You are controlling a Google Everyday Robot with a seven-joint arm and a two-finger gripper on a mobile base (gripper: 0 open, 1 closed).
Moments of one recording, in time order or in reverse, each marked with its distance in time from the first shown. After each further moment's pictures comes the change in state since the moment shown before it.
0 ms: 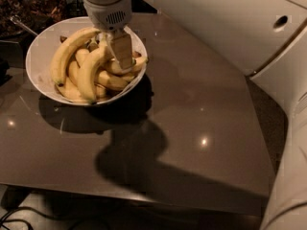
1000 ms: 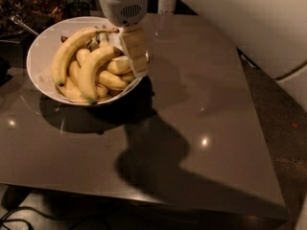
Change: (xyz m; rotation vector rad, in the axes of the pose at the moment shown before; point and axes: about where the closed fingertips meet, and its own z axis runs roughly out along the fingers) arm 0.021 0.014 -0.016 0.005 -0.048 0.055
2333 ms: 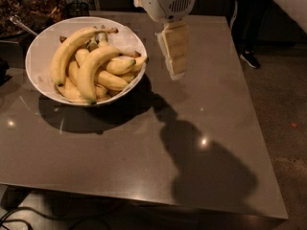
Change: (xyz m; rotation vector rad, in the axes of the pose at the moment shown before) arm 0.051 0.048 -0.043 0.044 -0.028 -0.003
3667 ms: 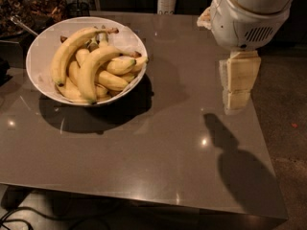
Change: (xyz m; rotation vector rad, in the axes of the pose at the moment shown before) arm 0.068 0.108 -0.031 -0.051 0.055 0.255
